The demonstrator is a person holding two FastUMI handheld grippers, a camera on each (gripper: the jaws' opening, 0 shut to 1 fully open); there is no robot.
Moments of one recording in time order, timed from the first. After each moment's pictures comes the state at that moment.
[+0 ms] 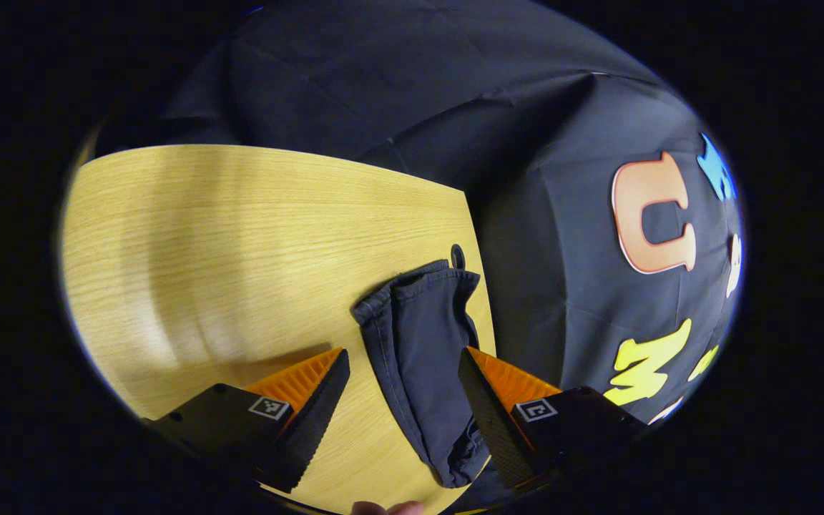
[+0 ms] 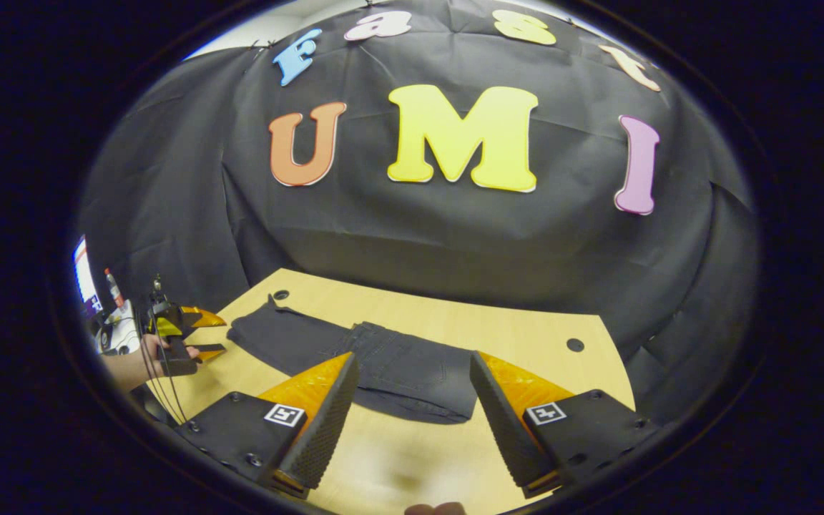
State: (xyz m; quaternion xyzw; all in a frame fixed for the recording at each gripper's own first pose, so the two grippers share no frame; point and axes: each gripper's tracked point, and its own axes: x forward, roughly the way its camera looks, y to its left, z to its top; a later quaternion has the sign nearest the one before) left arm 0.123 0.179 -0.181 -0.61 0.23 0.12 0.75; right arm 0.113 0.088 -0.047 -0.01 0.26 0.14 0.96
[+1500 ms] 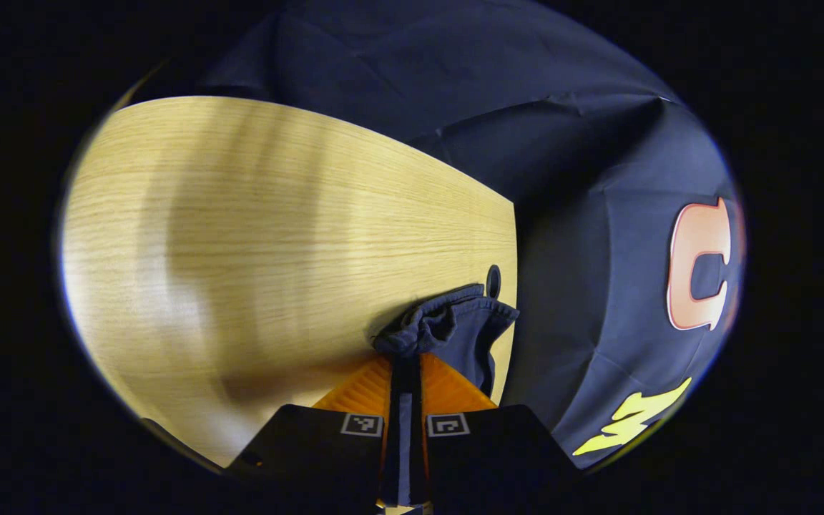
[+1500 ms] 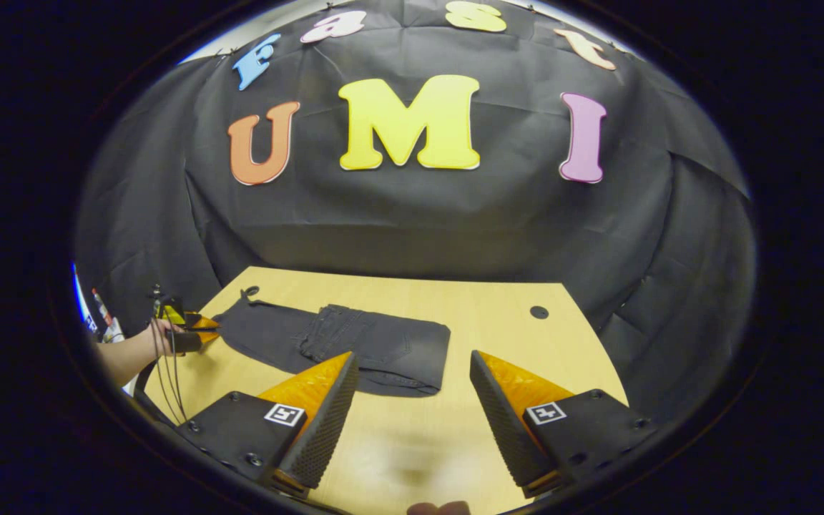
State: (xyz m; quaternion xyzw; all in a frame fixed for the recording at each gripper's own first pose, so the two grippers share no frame) left arm 0.183 0.182 -0.206 -0.65 0.25 0.18 0.70; right arm 0.080 0.033 -0.054 0.02 0.28 0.06 0.96
